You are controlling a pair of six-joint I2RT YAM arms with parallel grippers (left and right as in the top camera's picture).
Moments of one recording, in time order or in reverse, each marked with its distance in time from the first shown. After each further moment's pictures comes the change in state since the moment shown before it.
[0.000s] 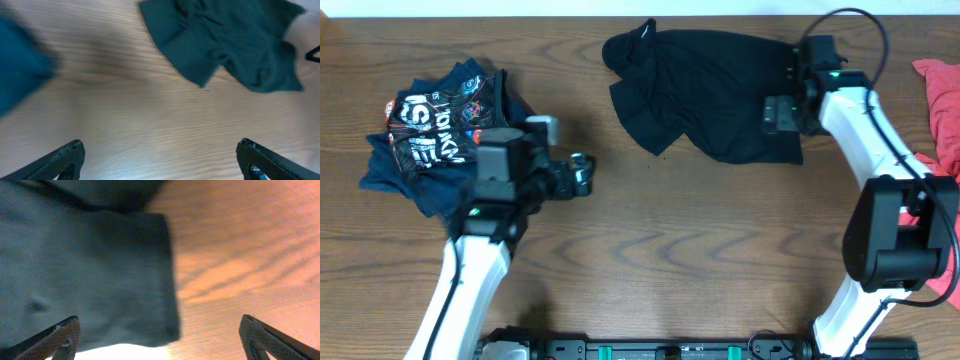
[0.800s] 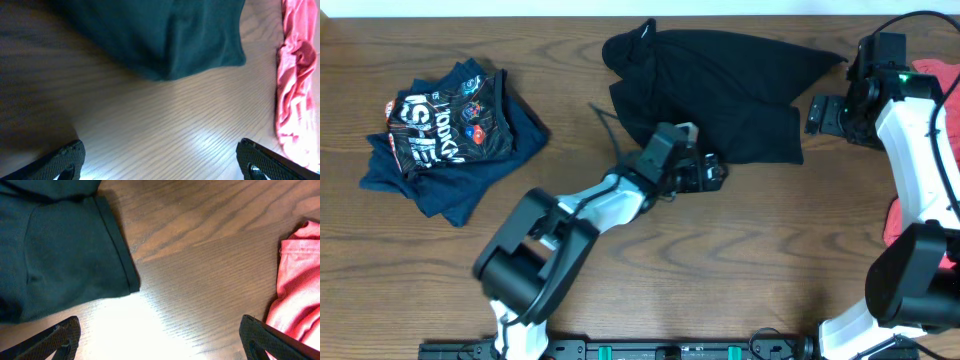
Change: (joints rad) left arm -0.535 0.774 0.257 0.548 0.045 -0.534; right arm -0.132 -0.194 0.000 -0.187 -0.060 0.041
